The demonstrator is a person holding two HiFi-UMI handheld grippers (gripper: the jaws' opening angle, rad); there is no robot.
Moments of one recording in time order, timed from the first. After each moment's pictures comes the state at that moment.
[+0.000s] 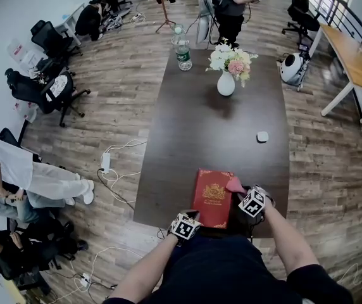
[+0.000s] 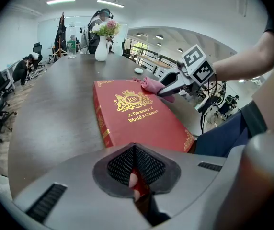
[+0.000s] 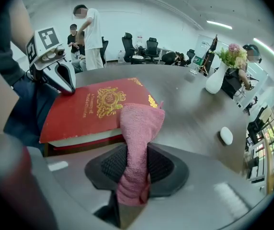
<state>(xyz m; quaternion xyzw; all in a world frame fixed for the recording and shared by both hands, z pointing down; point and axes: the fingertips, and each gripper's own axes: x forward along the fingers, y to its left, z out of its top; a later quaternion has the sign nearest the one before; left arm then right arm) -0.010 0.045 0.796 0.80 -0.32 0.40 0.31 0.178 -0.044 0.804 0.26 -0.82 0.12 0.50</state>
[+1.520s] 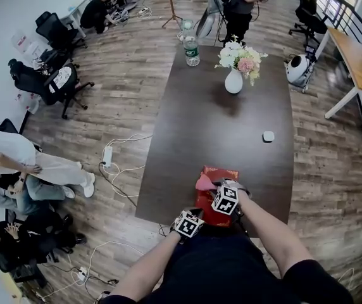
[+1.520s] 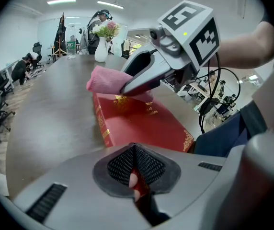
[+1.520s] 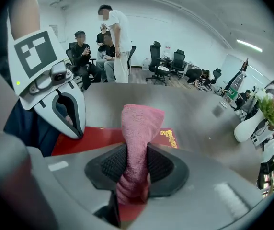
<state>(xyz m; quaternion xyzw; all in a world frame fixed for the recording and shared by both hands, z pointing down) -0.012 0.049 0.798 0.80 -0.31 0.40 0.32 0.012 -0.053 0.772 0.14 -0.86 0.02 0.49</state>
